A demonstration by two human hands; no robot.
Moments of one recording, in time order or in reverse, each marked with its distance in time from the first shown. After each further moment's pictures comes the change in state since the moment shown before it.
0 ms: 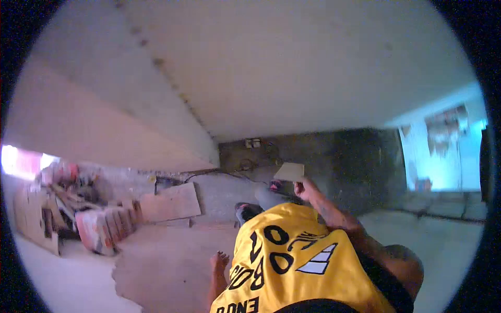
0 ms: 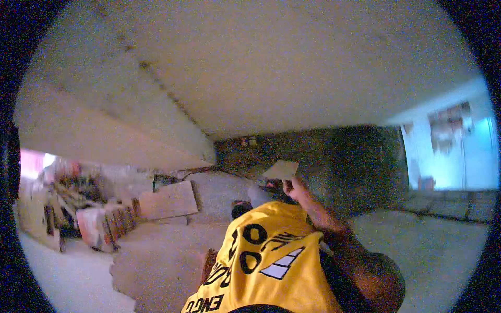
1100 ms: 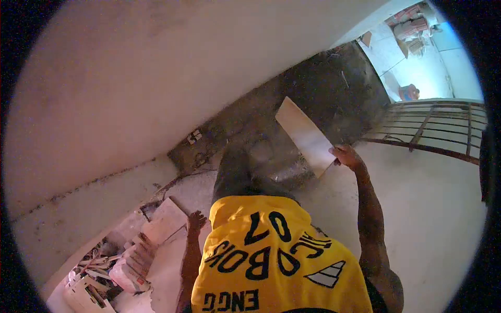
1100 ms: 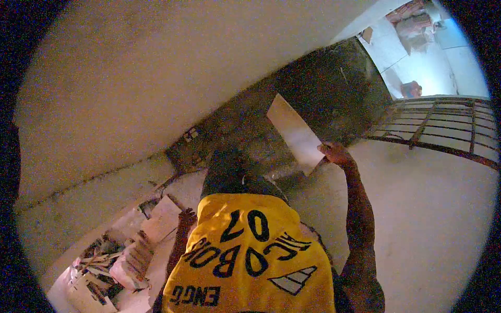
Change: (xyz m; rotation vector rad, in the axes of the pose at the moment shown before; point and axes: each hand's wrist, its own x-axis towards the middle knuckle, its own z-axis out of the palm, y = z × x) left_hand -0.005 0.117 0.307 0.766 -0.282 0.066; right_hand -0.161 -0.255 -0.299 -1.227 0.213 -0.573
